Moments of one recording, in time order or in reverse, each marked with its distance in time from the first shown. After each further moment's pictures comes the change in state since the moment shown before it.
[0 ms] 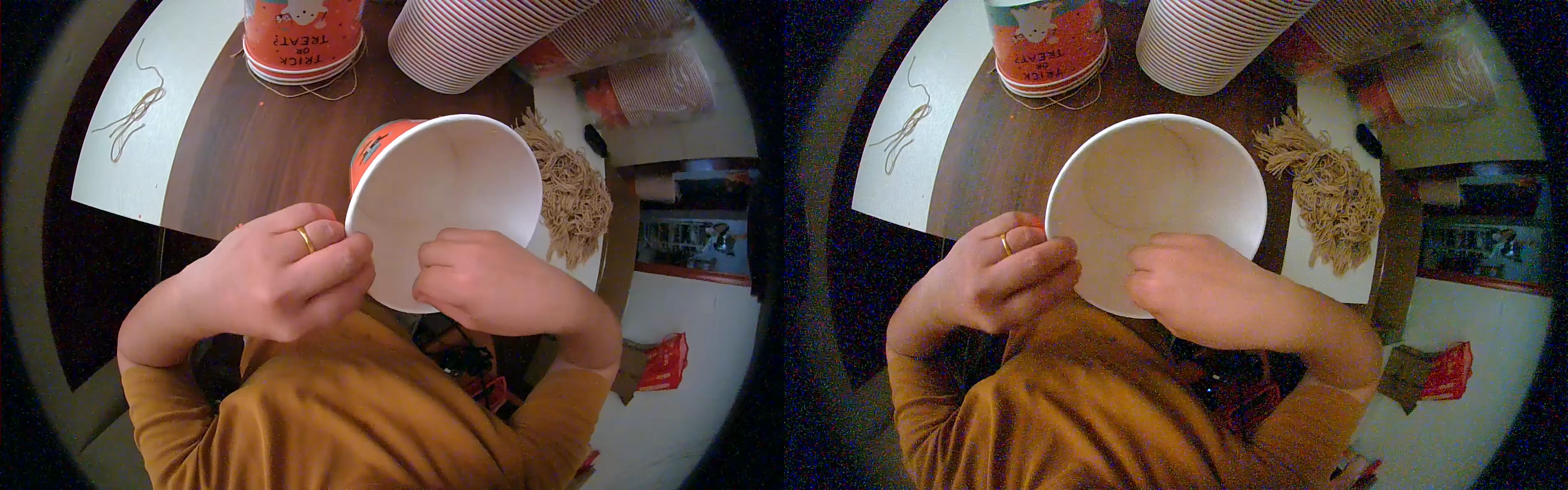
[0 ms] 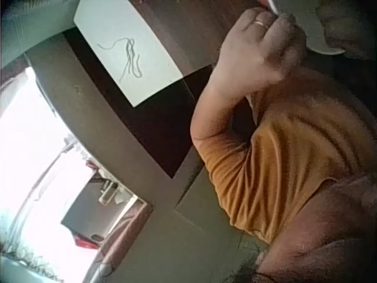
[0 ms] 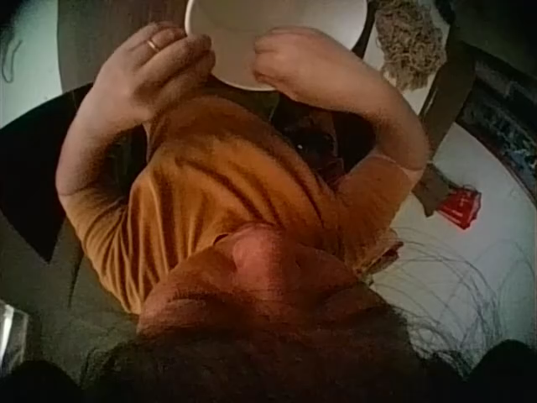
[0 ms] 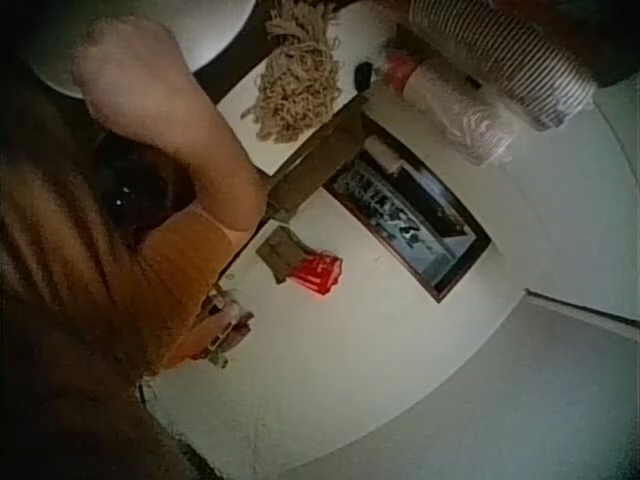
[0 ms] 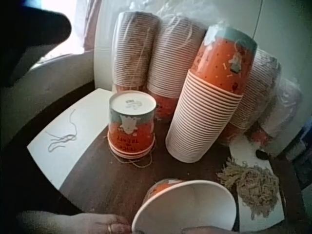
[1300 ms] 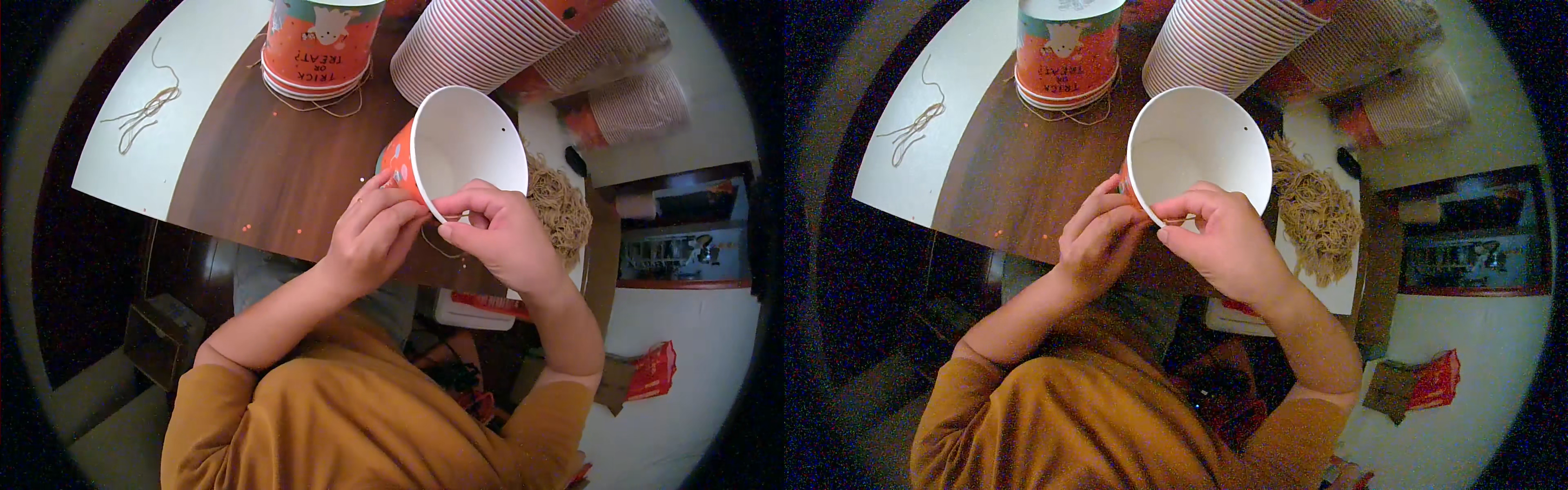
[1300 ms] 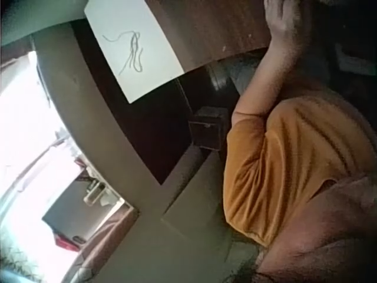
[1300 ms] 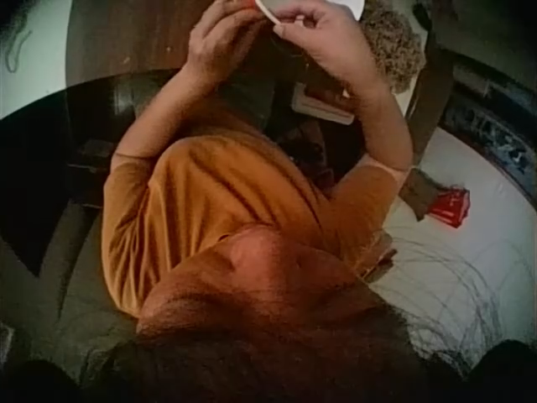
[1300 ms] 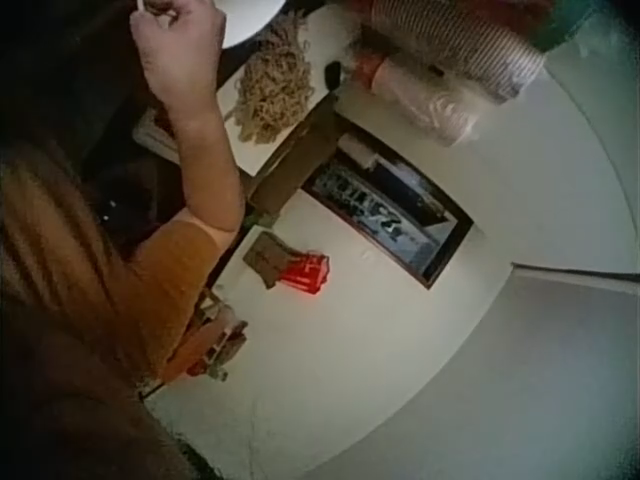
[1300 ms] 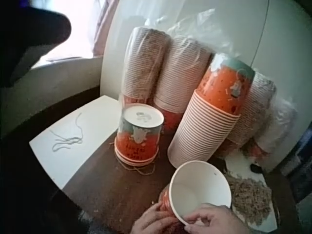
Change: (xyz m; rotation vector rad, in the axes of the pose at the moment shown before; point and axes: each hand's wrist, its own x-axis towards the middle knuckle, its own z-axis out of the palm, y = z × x) left_hand 0.035 0.007 0.132 -0.101 0.868 -0.421; right_hand -0.008 0.005 0.006 0.599 0.604 0.632
